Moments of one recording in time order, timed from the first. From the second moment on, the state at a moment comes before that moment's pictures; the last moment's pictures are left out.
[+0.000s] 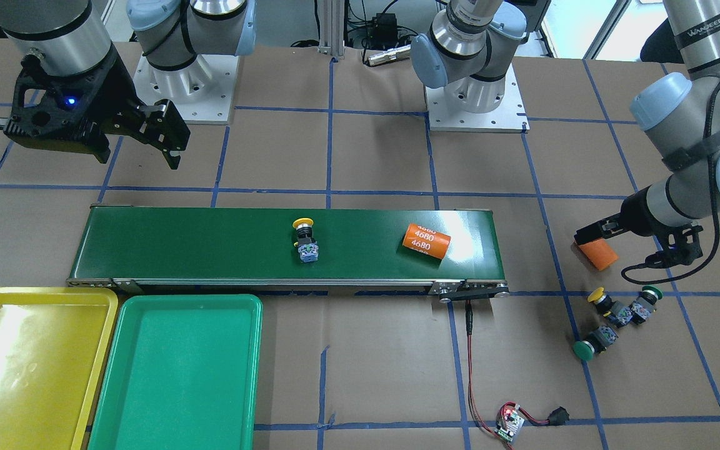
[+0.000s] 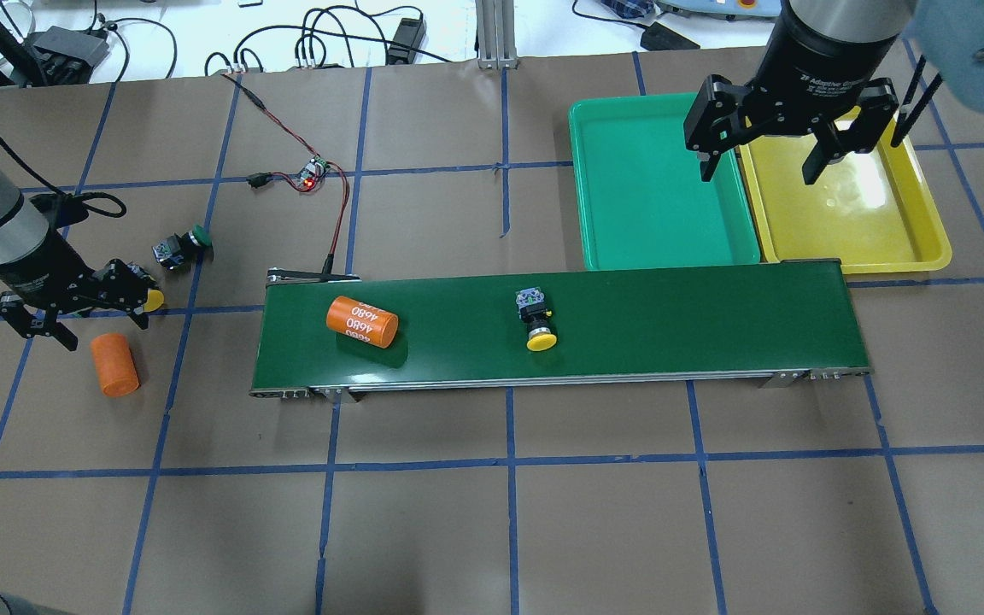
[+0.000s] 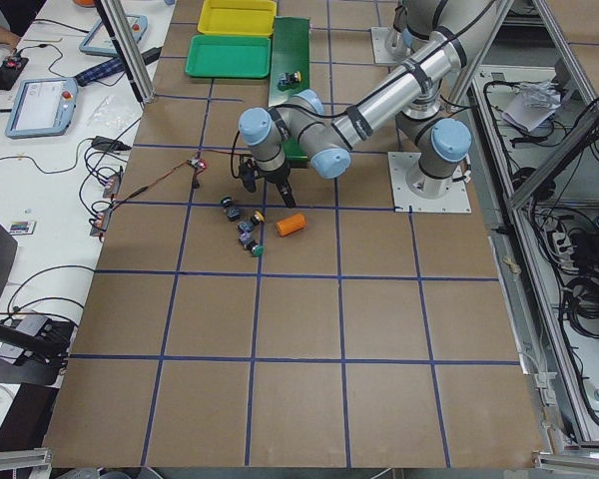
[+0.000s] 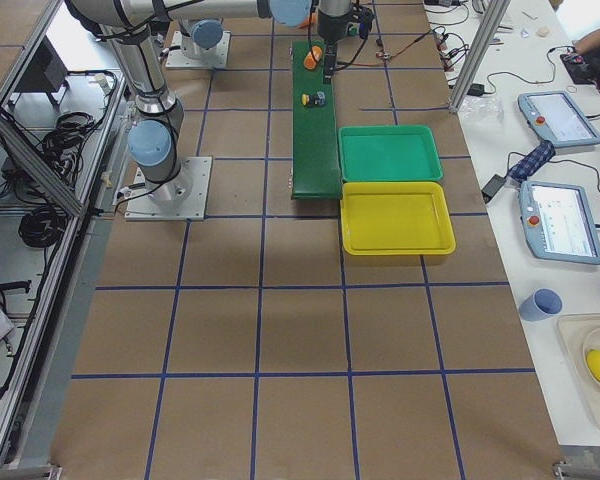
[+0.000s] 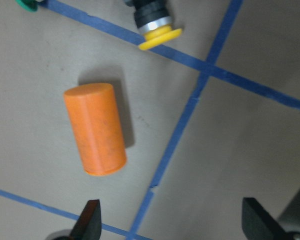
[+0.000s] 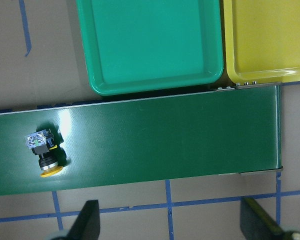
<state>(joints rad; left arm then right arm) -1.04 -1.83 -1.87 -1.23 1.65 0.26 1.57 -1.53 1.49 -1.52 -1.56 0.09</state>
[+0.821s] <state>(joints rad) -0.95 -1.88 -2.03 -0.88 1.65 0.55 1.57 -1.53 1.49 -1.52 -1.56 0.09</state>
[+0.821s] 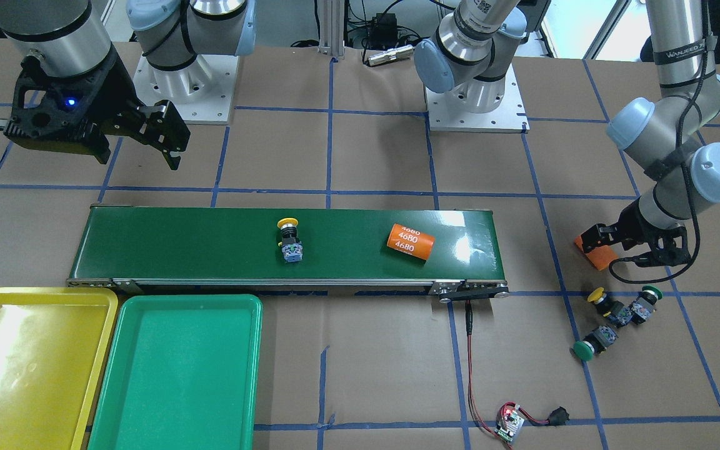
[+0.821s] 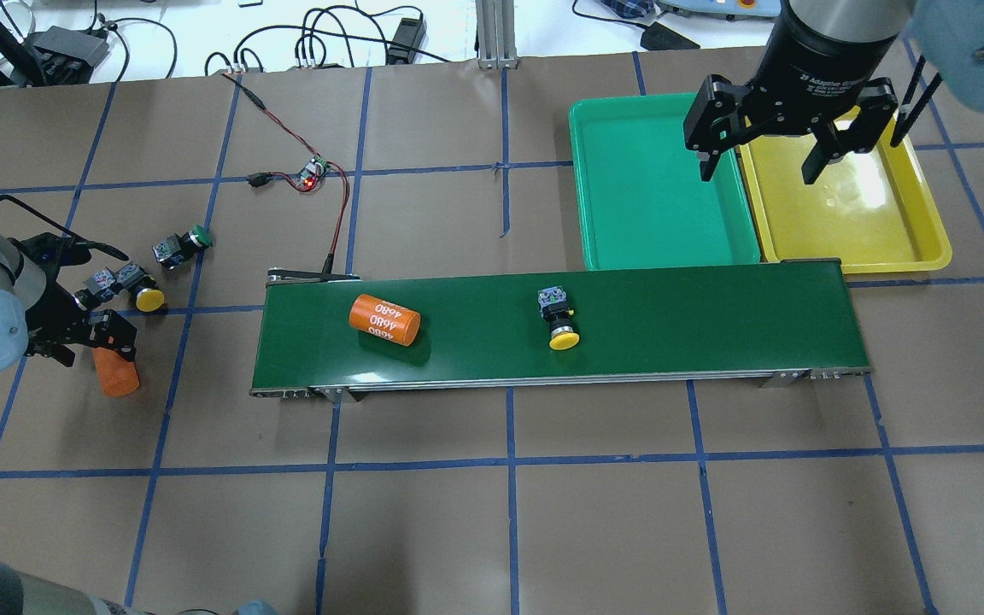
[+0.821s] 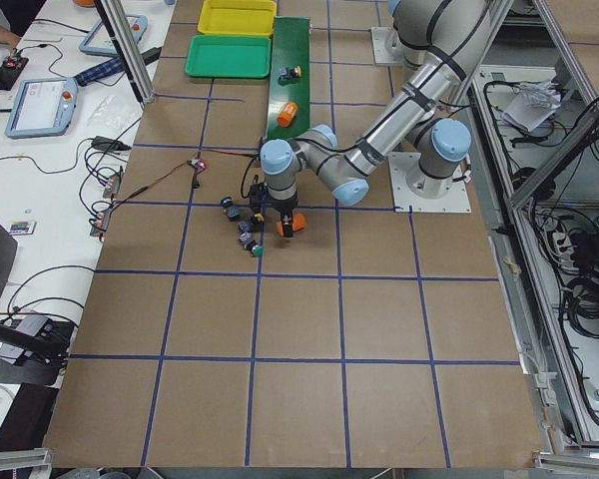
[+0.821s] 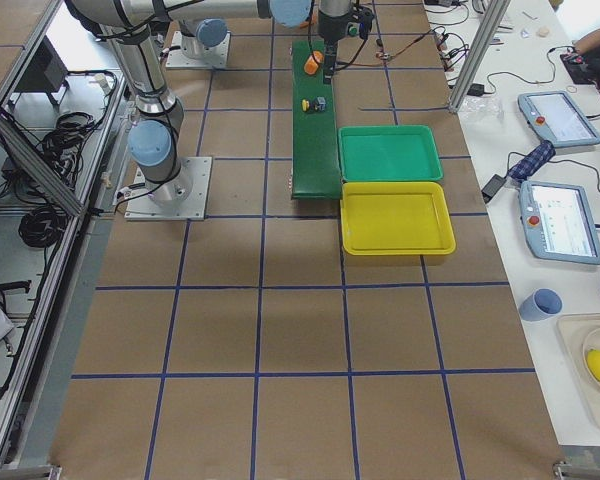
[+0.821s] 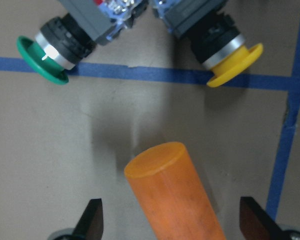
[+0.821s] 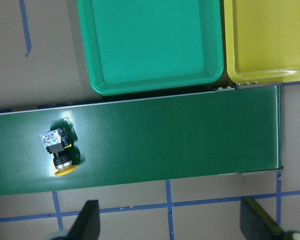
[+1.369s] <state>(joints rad) -0.95 -1.91 -2.03 -0.86 1.63 0.54 1.57 -1.53 1.49 -1.52 -1.56 0.09</state>
